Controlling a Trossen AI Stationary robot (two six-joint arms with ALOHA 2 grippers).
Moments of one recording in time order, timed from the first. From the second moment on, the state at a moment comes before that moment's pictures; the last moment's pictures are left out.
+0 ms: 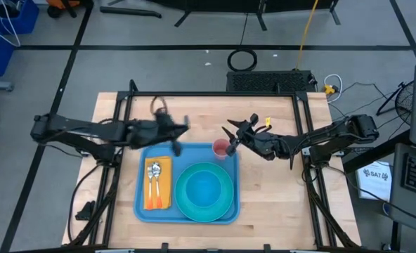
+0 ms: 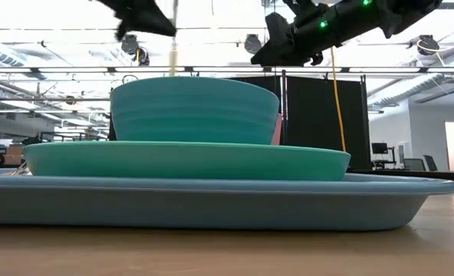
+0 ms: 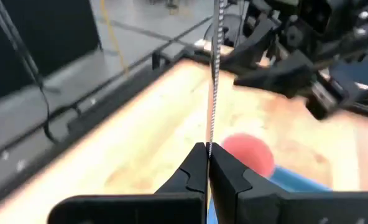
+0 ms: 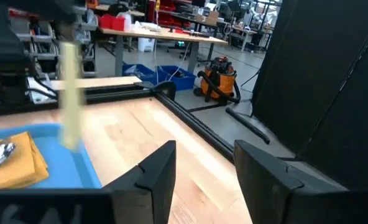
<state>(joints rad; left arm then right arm) -0.08 1.13 0.91 -0.18 -0.49 -0.28 0.08 1.42 0.70 0.56 0.76 -0.06</state>
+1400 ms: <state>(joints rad) -0.57 0.85 0.28 -0.09 -0.34 -1.46 0.08 1.42 0.70 0.57 0.76 -0.06</state>
